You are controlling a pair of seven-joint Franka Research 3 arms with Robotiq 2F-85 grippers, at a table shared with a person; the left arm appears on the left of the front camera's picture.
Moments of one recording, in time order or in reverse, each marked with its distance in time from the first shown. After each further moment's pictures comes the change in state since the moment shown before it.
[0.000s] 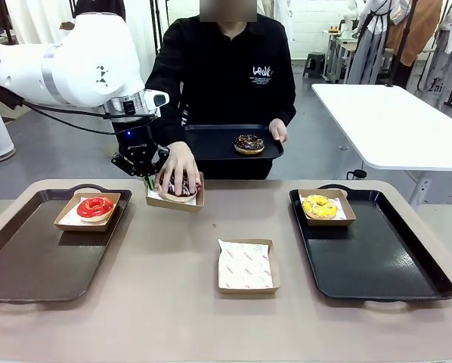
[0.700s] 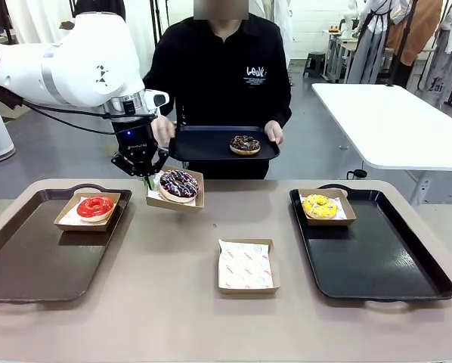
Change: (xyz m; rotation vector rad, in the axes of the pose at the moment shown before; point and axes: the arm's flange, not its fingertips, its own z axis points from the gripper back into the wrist) left arm 0.000 0.000 0.000 0.000 0.001 0.000; right arm 0.000 0.000 0.000 0.000 0.000 0.000
